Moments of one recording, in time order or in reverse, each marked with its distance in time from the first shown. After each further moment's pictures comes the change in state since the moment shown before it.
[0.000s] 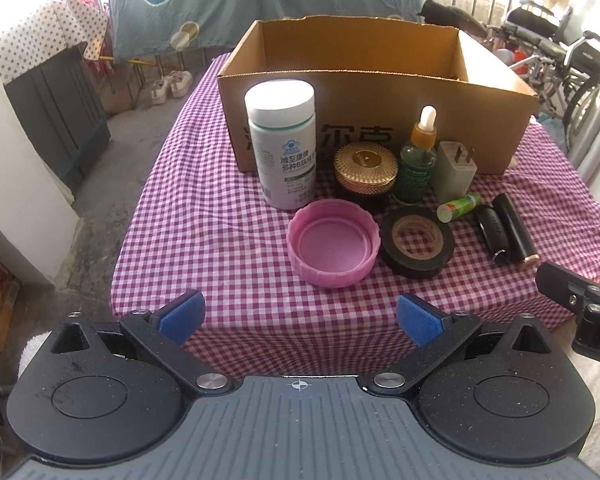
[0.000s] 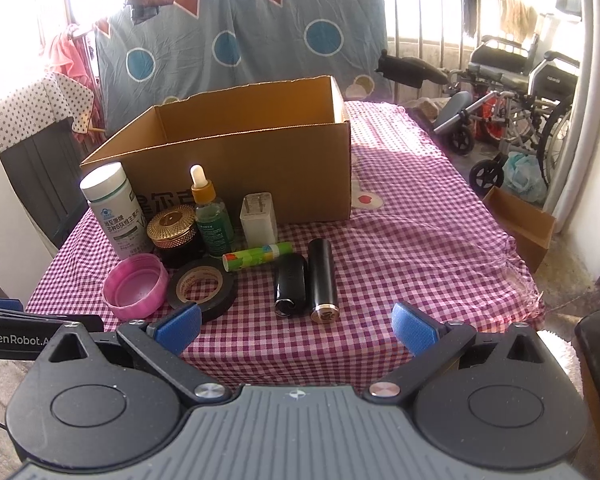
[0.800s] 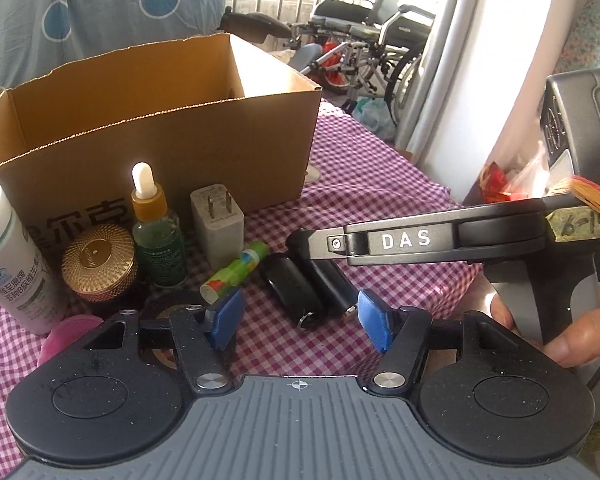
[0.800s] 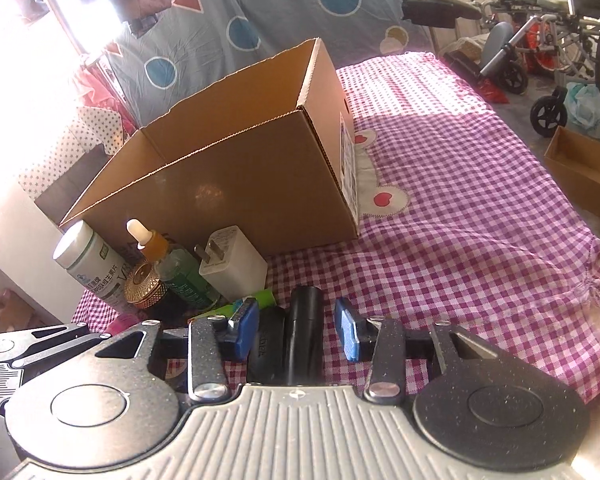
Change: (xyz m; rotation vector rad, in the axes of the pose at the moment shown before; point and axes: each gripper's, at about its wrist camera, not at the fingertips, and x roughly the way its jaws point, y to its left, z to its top) left arm 0.042 -0.086 0.029 0.288 -0.060 -0.483; right arm 0.099 -0.068 0.042 0.149 0.136 0.271
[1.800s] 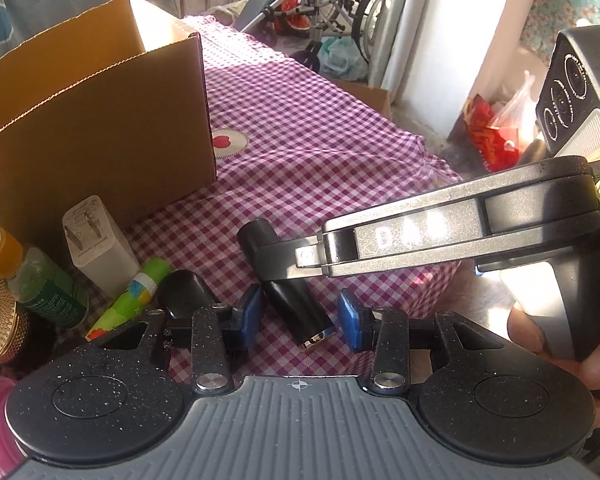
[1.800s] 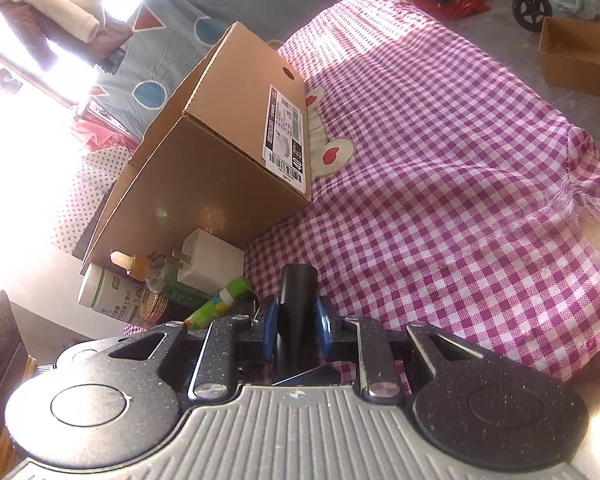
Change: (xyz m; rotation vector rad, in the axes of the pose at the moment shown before) left arm 0.073 -0.047 0.029 0.123 0.181 -0.009; right arm -0.011 -0.081 -0.004 0.295 0.091 0.172
